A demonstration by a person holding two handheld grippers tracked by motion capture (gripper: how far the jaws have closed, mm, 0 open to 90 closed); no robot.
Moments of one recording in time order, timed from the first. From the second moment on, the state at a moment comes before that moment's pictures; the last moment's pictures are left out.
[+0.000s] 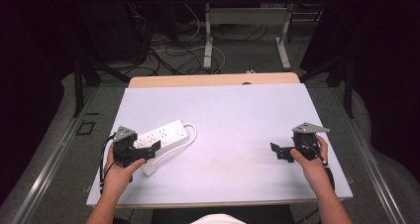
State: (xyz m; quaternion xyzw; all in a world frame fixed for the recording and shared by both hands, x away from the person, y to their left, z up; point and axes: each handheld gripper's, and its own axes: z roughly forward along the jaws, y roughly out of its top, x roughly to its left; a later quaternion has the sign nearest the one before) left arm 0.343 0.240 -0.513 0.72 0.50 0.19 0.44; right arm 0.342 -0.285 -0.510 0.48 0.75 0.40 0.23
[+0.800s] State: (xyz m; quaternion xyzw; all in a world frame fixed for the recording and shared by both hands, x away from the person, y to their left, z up) left arm 0.362 0.216 -0.486 0.75 0.47 0.18 0.42; right arm 0.325 -0.294 -0.518 0.48 0.75 0.40 0.23
